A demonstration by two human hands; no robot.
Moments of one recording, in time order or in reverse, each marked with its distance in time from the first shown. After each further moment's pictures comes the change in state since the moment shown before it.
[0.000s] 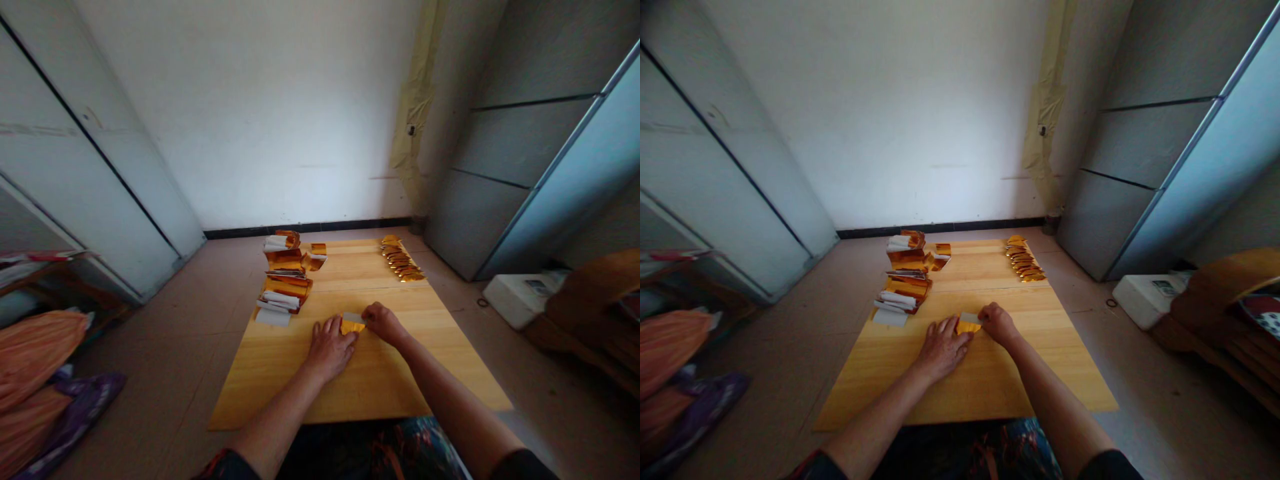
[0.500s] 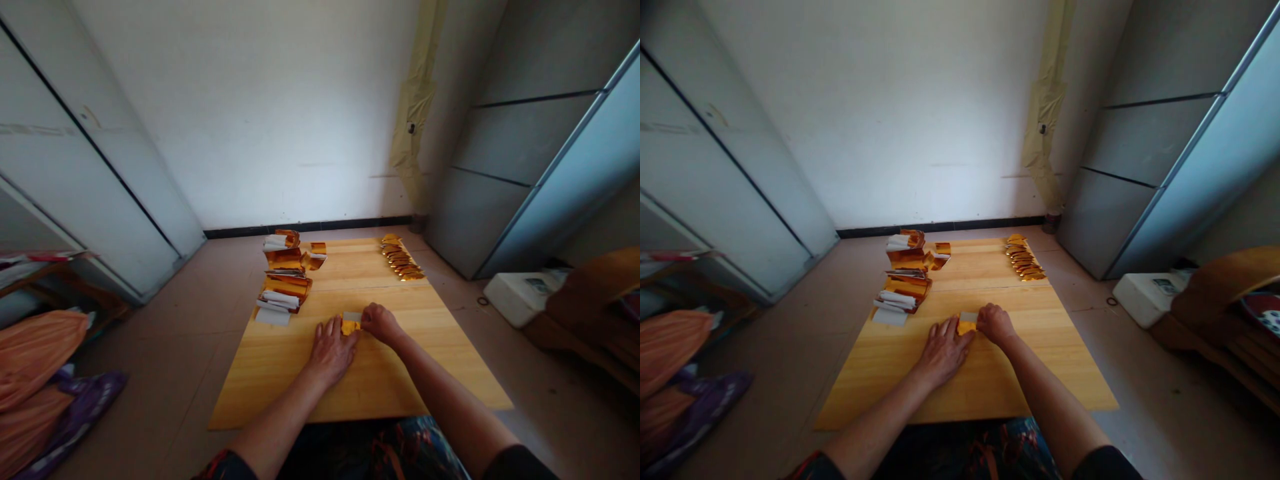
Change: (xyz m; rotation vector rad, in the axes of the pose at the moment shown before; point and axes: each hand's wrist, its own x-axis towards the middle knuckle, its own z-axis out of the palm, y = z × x) left_hand -0.004 0.006 0.011 0.085 0.053 0.023; right_hand 0.001 -0.015 -0.002 -0.209 -0.066 0.045
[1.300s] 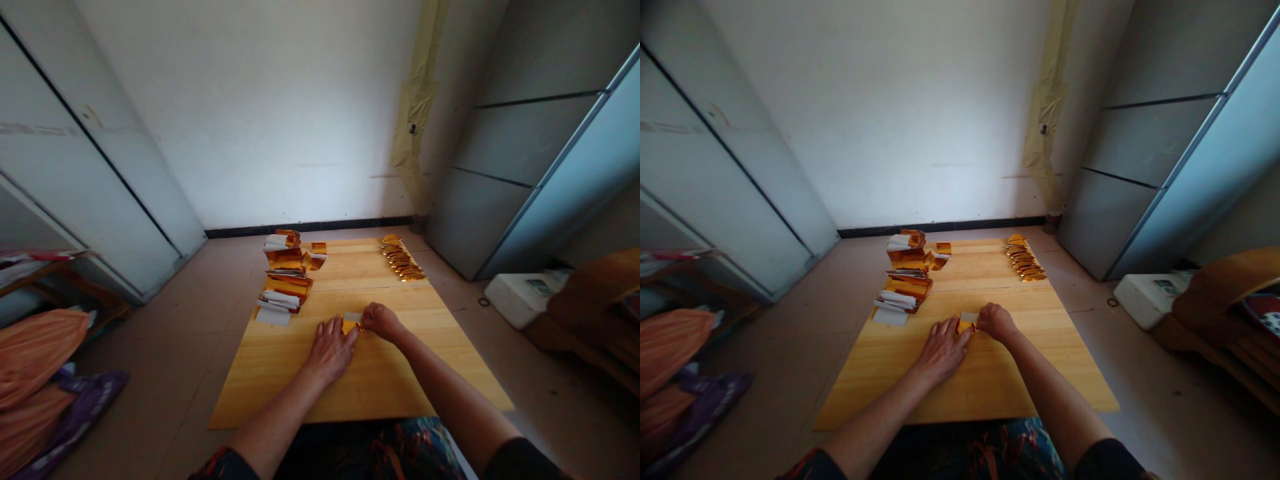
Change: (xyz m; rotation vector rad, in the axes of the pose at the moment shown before) left_hand 0.003 -0.003 -0.006 0.032 -0.012 0.042; right_hand 0.006 0.005 -0.004 0.034 -0.054 -0.024
